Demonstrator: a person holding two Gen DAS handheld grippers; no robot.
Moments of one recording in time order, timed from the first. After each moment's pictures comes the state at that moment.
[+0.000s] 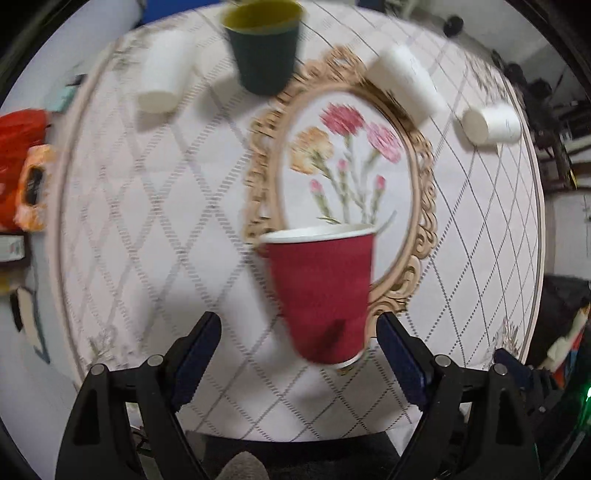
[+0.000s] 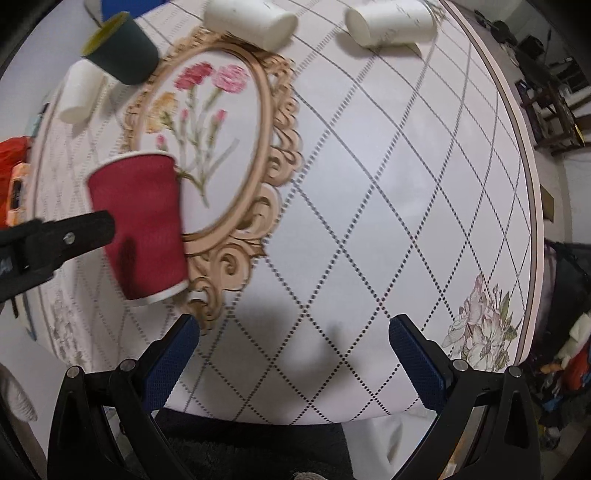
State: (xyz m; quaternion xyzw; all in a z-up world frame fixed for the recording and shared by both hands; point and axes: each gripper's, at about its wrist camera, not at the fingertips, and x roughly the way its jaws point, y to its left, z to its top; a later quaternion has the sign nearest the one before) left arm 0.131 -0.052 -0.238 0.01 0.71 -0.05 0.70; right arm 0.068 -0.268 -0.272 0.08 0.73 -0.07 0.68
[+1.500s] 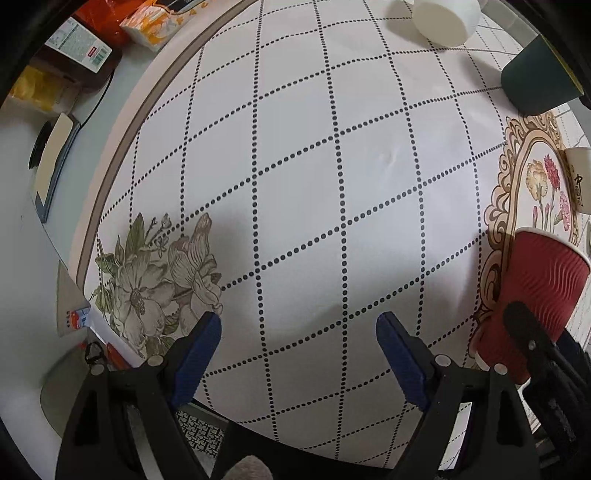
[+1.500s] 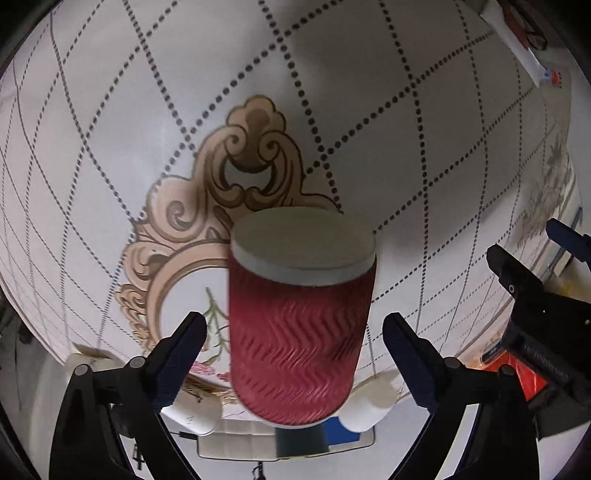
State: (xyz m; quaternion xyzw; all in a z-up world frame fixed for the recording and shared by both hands) left arm 0.064 0.092 -0.348 -0.13 0.72 0.15 0.66; right arm 0.011 -0.170 -0.351 0.89 0.05 -0.46 0.00
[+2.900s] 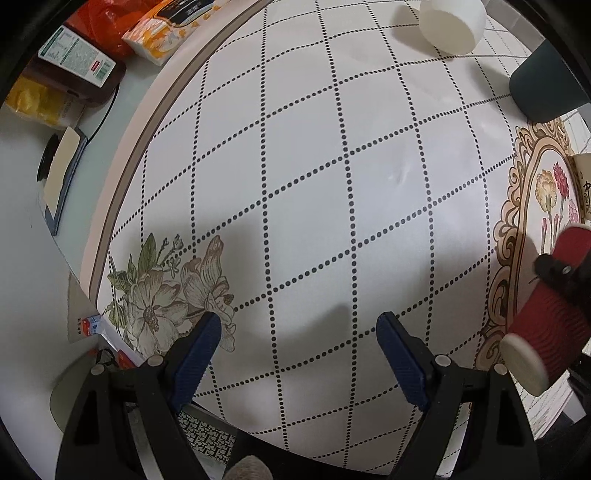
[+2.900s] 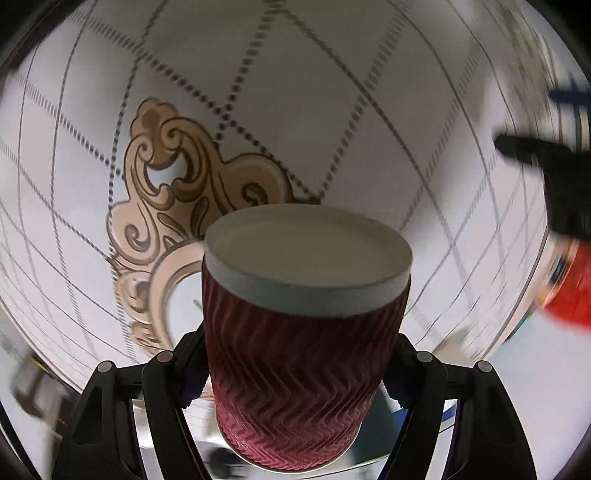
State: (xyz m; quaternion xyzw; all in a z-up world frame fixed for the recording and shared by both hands) left arm 0.082 0.121 -0.347 -0.11 0.72 0.16 0.66; right arm 0.174 -0.103 -0.329 0.86 -0.16 -0.47 -0.14
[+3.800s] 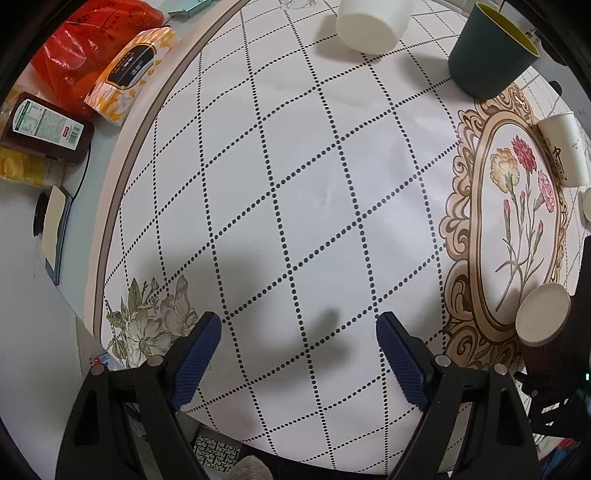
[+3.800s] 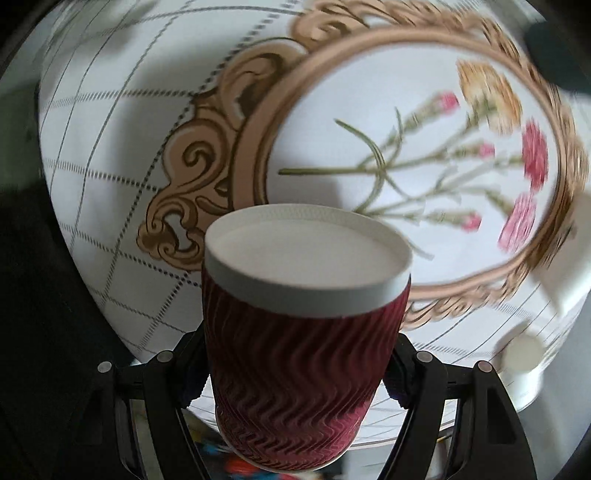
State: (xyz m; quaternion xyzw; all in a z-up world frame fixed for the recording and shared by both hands) left arm 0.123 0.059 -0.316 -0.06 0.72 0.11 0.69; right arm 0.403 -0.195 -0.325 0.44 -0.75 -0.29 -0.41
